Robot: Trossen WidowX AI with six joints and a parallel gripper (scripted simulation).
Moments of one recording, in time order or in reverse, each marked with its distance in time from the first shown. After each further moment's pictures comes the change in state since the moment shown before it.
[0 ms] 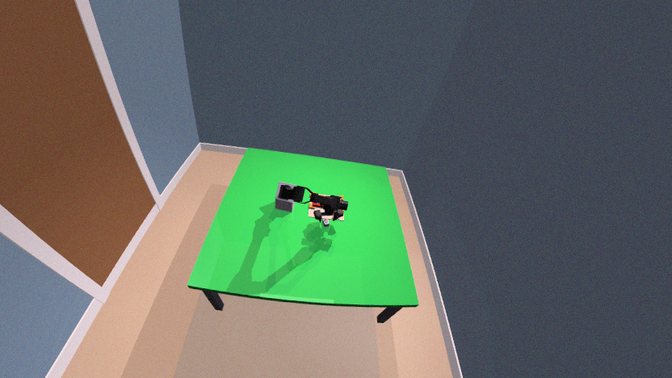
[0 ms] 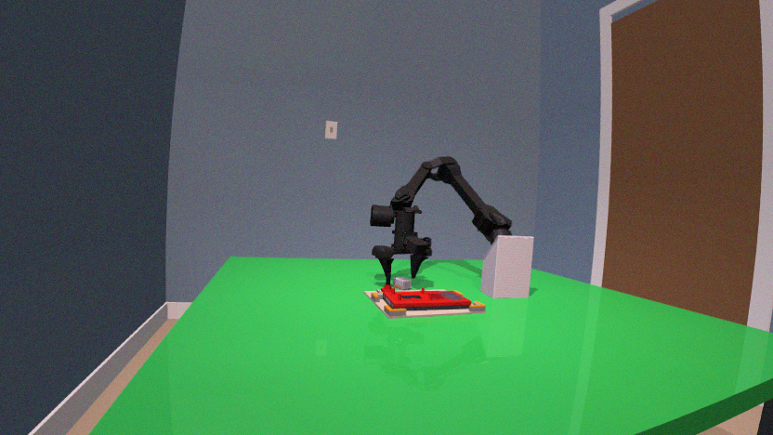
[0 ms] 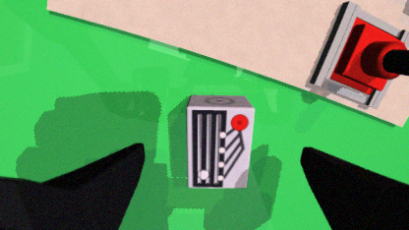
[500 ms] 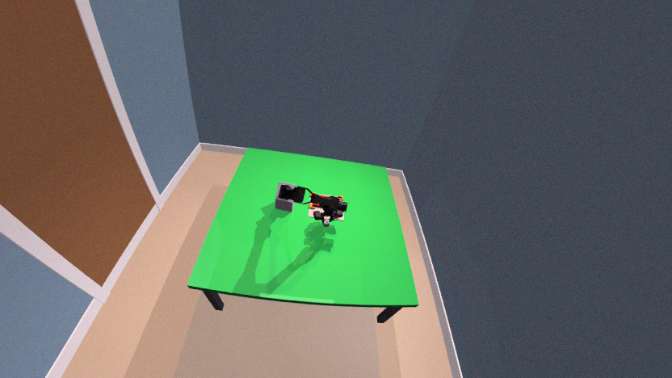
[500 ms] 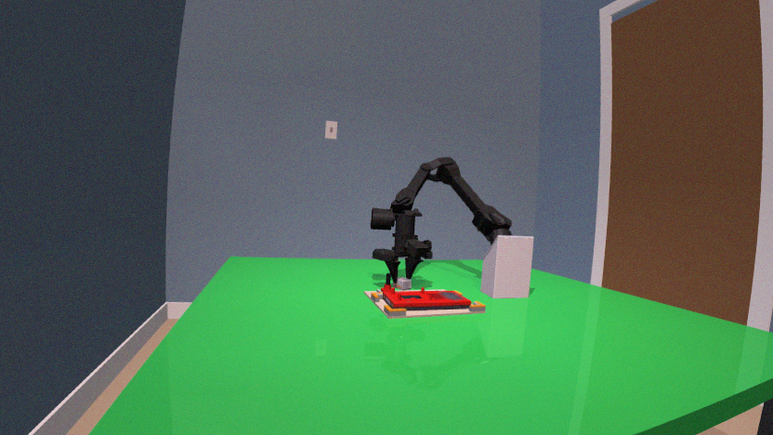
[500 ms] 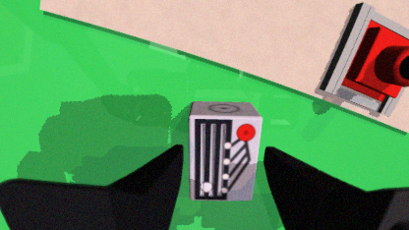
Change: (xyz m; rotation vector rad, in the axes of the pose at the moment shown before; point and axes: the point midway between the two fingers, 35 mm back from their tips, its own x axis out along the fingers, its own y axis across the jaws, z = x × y) arm 0.009 0.002 0.002 -0.004 -0.001 0.004
